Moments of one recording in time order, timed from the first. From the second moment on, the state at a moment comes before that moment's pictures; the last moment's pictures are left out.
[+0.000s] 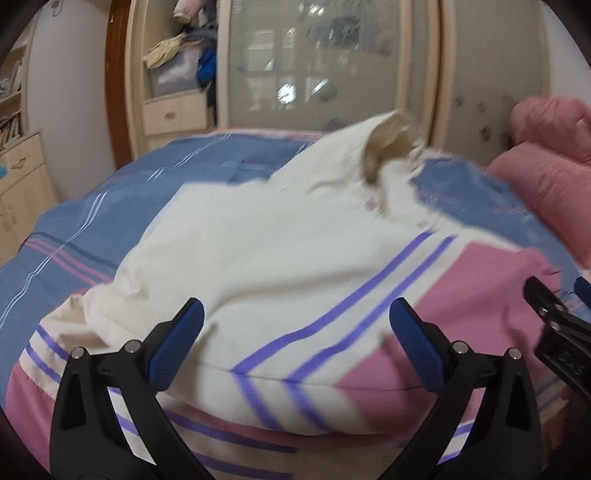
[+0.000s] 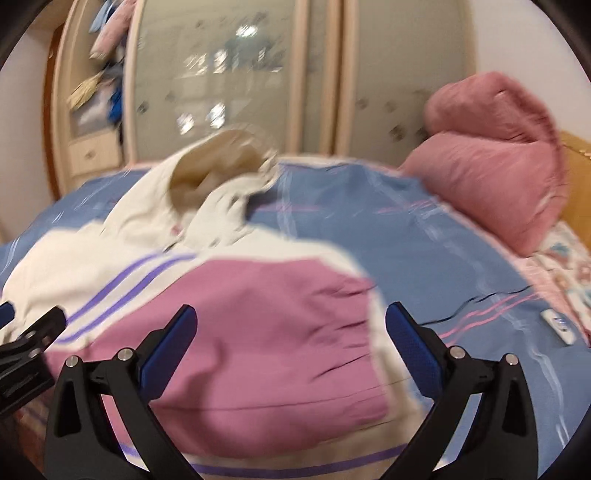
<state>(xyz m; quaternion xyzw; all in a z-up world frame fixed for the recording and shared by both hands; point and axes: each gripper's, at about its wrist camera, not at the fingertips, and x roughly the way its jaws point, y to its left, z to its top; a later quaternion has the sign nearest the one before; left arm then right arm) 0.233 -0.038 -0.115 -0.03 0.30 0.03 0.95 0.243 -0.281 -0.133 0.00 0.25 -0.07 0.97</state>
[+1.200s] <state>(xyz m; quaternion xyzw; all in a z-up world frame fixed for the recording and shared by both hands) 0.256 -0.057 -0.153 0.02 0.36 0.02 0.93 0.288 -0.287 -0.179 0.00 0.38 -0.06 0.92</state>
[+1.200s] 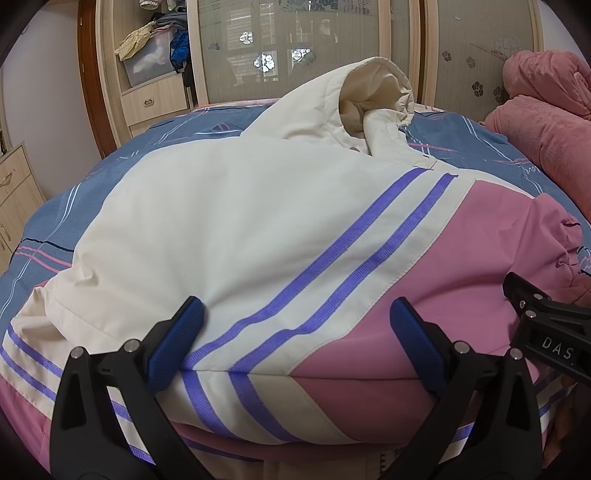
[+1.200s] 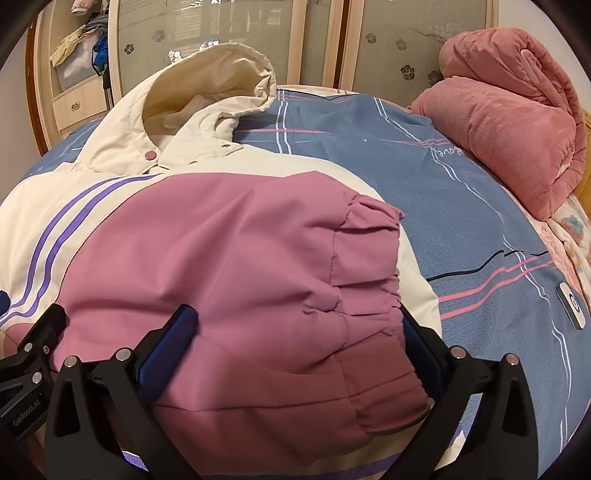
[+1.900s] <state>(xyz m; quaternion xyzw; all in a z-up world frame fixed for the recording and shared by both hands) 0.254 -0.059 -0.148 0.01 0.36 0.03 0.93 0.285 -0.290 -0.172 0.01 0.37 -0.05 0.93</state>
